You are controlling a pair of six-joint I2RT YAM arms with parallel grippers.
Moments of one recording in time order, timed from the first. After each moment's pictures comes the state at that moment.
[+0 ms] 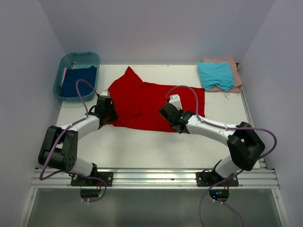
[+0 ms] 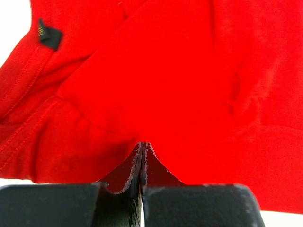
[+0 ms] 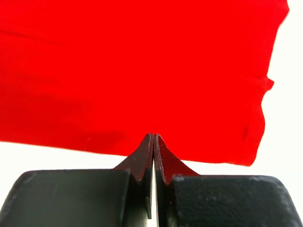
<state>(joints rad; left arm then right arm) -0.23 1.46 0.69 -0.05 -0.07 -0.54 0.82 1.52 0.98 -0.48 0.65 0.46</state>
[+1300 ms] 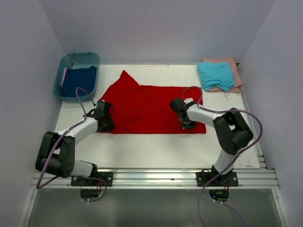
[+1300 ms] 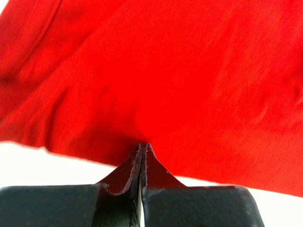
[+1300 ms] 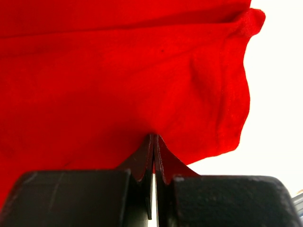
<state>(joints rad) -0.23 1.42 0.68 -0.36 -0.12 -0.63 0.57 1.77 1.04 -0.70 0.53 0.55</state>
